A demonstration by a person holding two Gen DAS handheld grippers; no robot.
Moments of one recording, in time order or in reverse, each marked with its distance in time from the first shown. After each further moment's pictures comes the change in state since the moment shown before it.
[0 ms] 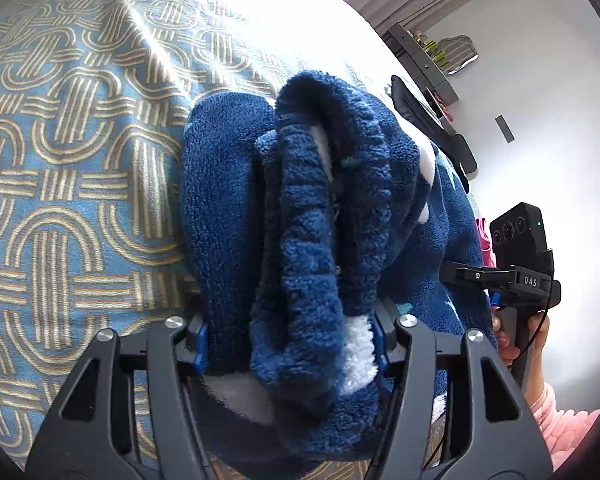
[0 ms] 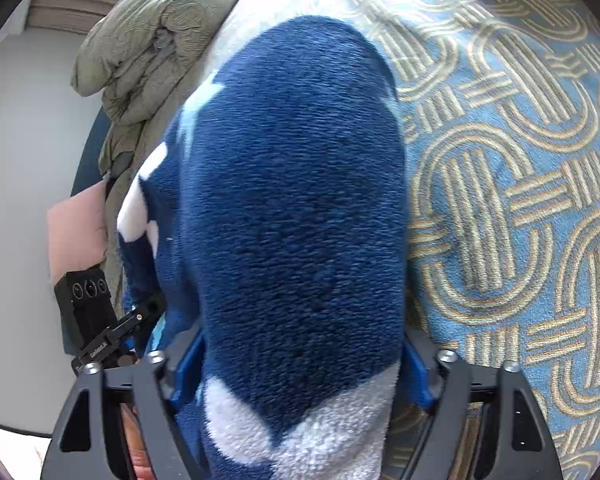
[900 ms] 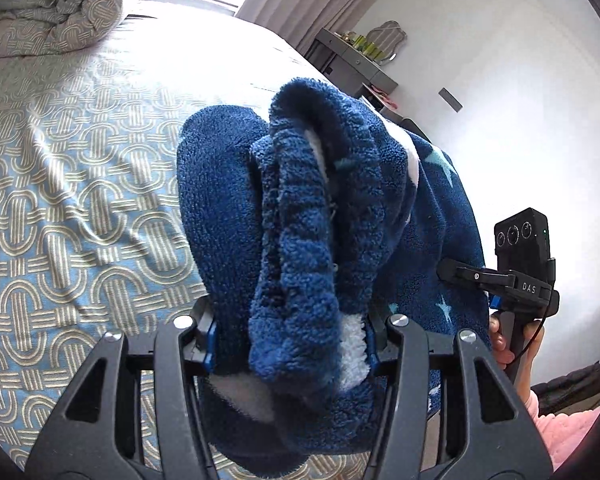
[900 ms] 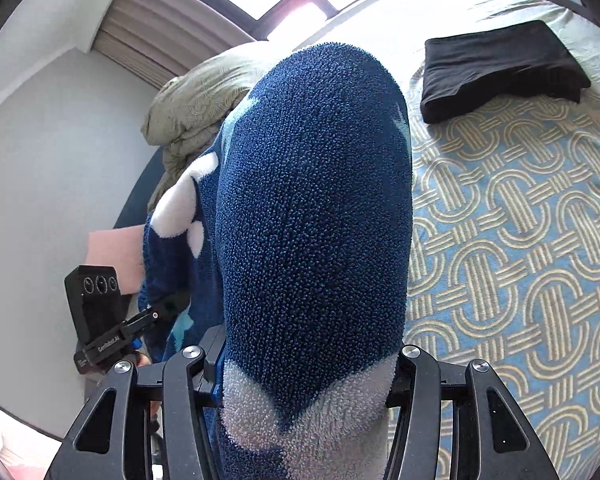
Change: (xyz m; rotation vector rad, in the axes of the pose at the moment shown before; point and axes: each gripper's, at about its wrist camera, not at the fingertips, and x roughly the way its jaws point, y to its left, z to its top) left arm -0.048 -0.140 0.007 0.249 -0.082 -0.074; right arm -0.145 0.026 -0.077 -0.093 -0.345 0.048
